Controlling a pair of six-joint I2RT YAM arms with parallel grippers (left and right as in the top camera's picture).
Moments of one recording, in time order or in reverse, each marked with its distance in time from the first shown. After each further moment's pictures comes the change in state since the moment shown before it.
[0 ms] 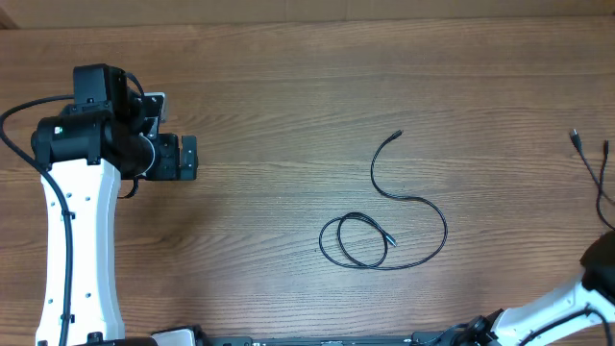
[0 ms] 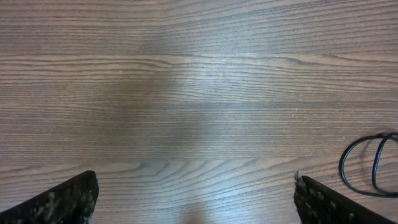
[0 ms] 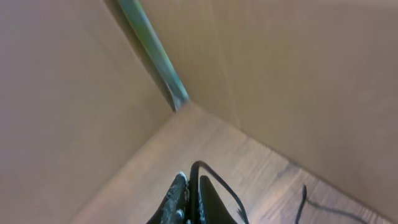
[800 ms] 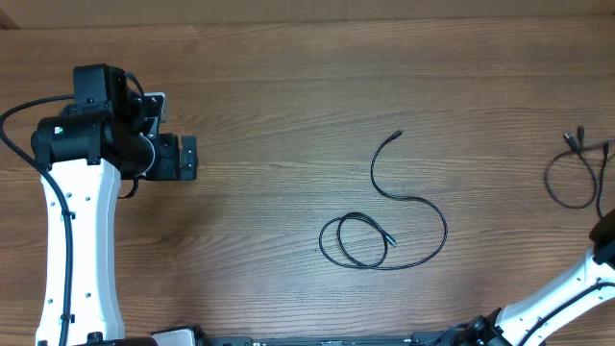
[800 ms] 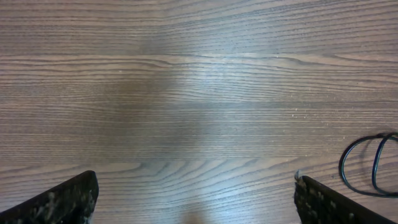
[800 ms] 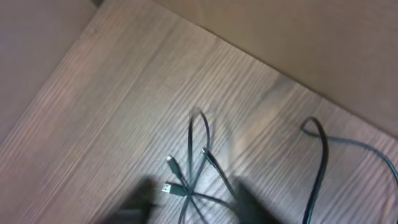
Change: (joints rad) left arm 0.000 0.000 0.000 0.000 0.000 0.000; right arm 0.000 0.238 -0.165 -0.048 0.048 -0.022
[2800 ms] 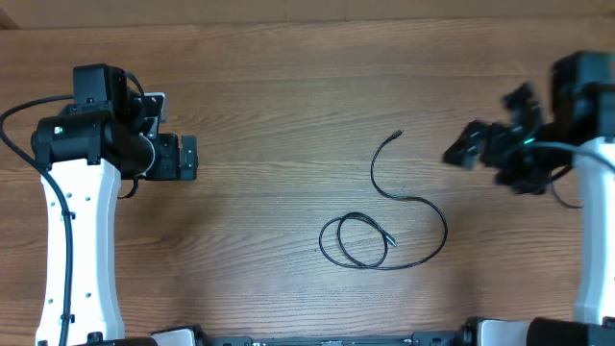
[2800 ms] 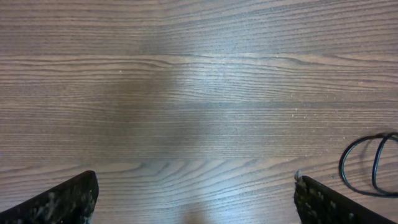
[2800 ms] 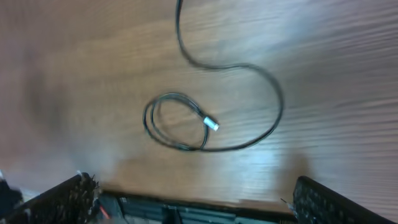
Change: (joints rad) left arm 0.000 0.000 0.000 0.000 0.000 0.000; right arm 0.703 -0.744 -0.885 -0.362 -0.326 -0.118
